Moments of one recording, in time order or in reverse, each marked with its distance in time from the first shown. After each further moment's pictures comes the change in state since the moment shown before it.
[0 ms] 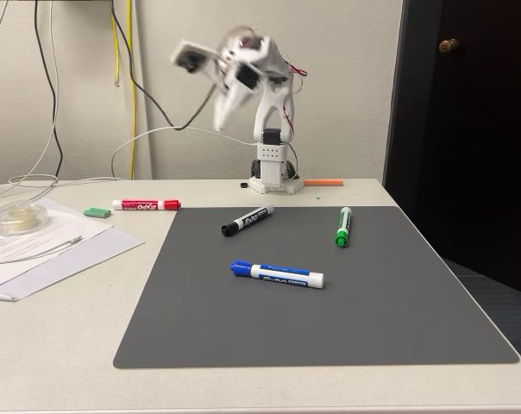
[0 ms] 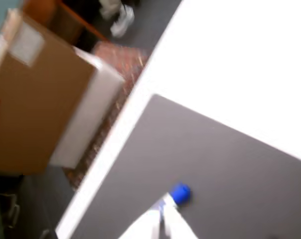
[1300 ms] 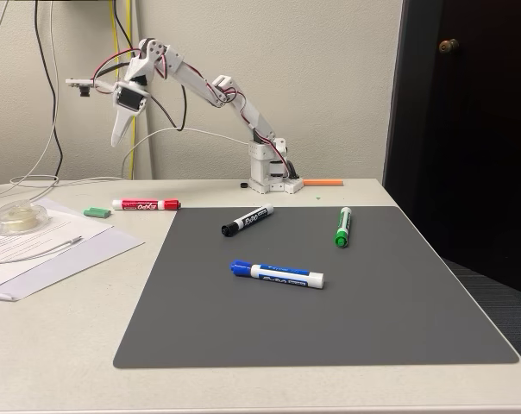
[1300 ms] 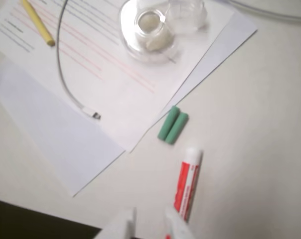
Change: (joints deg) arm 41.7 -50.0 -66.4 43.6 -31.8
